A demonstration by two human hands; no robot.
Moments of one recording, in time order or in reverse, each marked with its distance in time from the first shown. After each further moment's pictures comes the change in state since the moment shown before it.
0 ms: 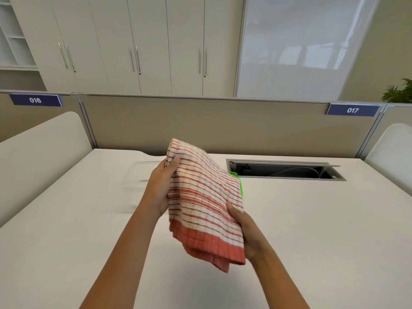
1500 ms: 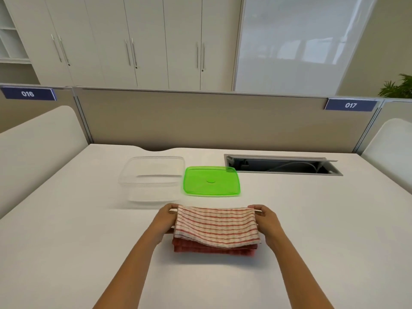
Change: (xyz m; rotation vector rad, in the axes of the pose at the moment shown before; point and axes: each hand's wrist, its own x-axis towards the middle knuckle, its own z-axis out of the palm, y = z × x) left_hand 0.005 -0.123 -0.046 0.435 0.075 -0.451; right_hand 0.010 -0.018 -0.079 -0.672 0.710 -0.122
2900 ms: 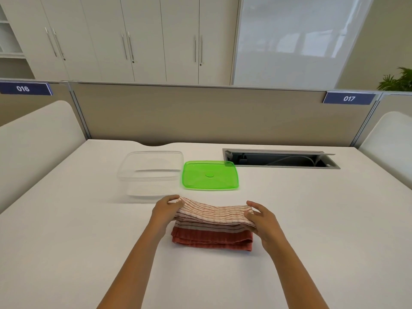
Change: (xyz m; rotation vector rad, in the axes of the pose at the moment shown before) left_hand -0.017 0.011 0.005 -0.045 0.142 0.073; right_hand -0.047 -0.009 0.005 0.173 -0.061 0.031
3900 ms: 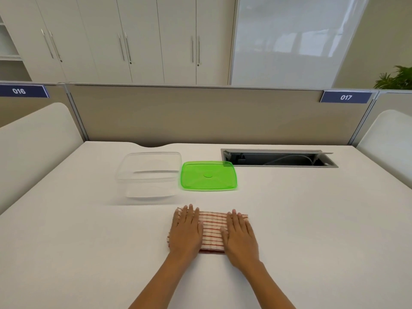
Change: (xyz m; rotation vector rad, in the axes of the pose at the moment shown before) left_hand -0.014 -0.064 0.057 1.266 0.083 0.532; right_hand 0.009 0.074 0.035 -1.426 -0.002 -0.383
